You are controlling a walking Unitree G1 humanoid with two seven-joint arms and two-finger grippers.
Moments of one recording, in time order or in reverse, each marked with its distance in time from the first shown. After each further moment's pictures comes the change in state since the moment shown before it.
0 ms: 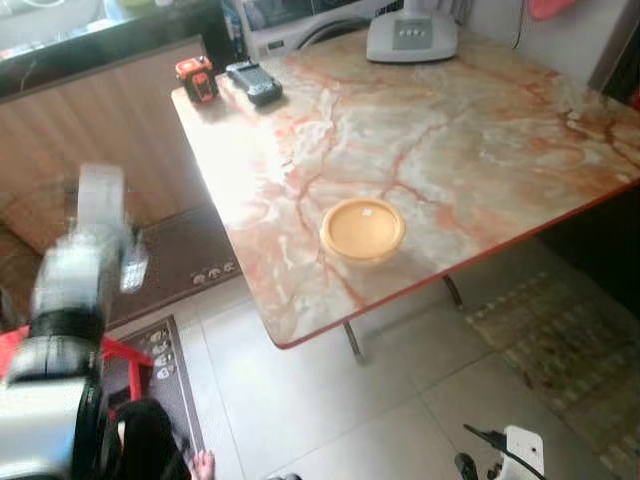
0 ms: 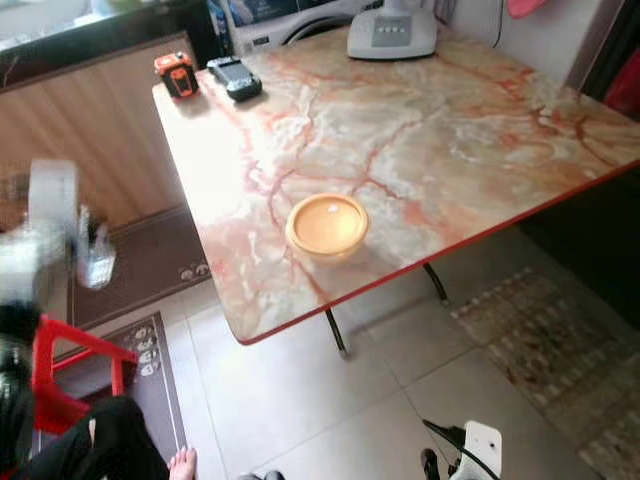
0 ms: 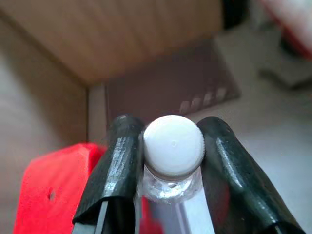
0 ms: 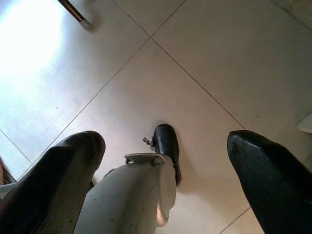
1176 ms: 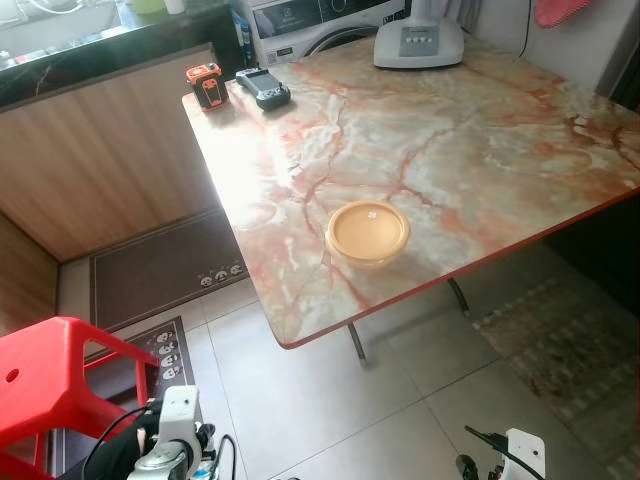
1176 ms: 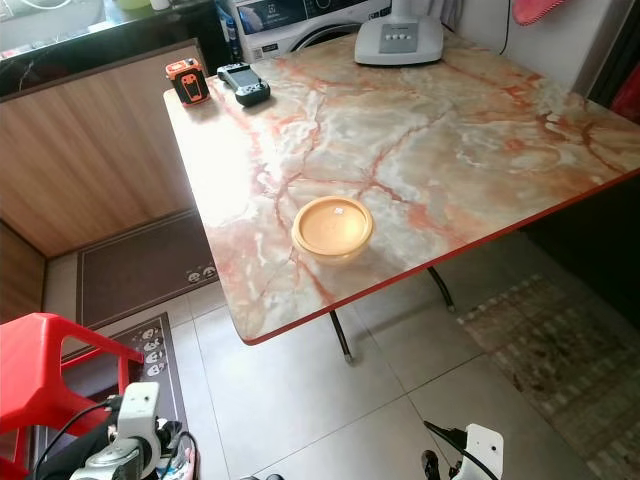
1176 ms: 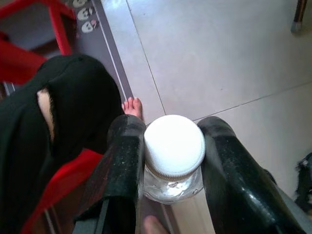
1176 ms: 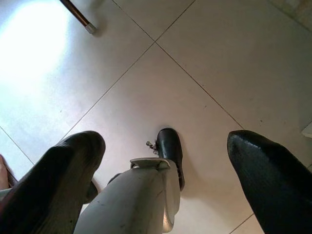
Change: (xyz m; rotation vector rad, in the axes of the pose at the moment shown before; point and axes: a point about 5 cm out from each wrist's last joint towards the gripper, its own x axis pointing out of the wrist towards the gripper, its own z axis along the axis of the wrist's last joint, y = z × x) left arm -0.069 -0.081 -0.238 -0.072 0.430 -0.256; right arm 0.000 -0.001 -0.001 0.015 -0.008 -0.009
